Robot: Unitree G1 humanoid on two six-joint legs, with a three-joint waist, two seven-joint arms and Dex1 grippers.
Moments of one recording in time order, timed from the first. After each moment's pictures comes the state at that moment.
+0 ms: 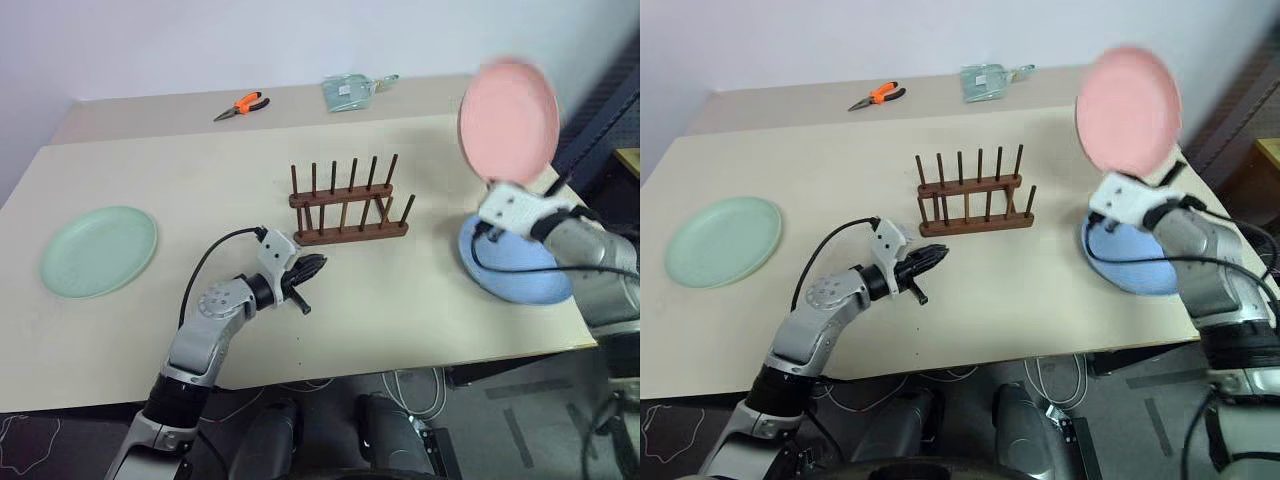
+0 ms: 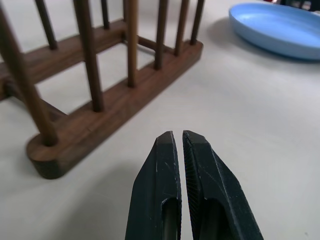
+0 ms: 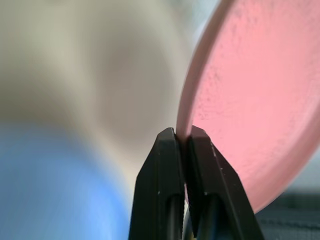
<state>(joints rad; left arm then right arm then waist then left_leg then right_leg) -0.26 0.28 -0.16 -0.14 -0.24 0.40 -0.61 -0.46 -0.78 -0.06 0.03 -0.16 0.07 0.48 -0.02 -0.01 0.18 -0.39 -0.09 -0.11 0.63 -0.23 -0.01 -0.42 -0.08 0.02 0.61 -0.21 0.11</state>
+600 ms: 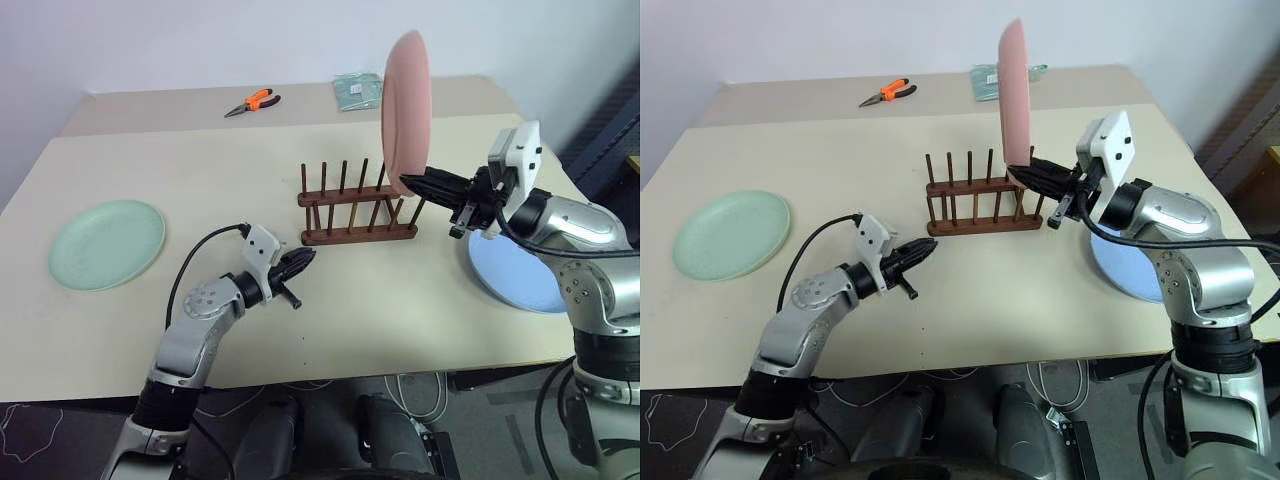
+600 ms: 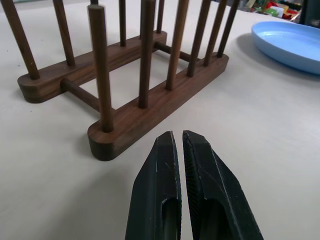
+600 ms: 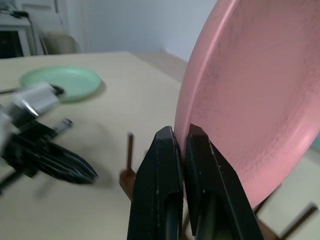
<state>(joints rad) -0.23 0.30 -0.11 -0.19 -0.27 0.40 -0.61 -0.50 -0.69 -0.13 -0.22 0.56 0.50 0.85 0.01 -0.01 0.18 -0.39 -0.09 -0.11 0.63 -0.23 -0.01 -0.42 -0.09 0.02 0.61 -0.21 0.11</state>
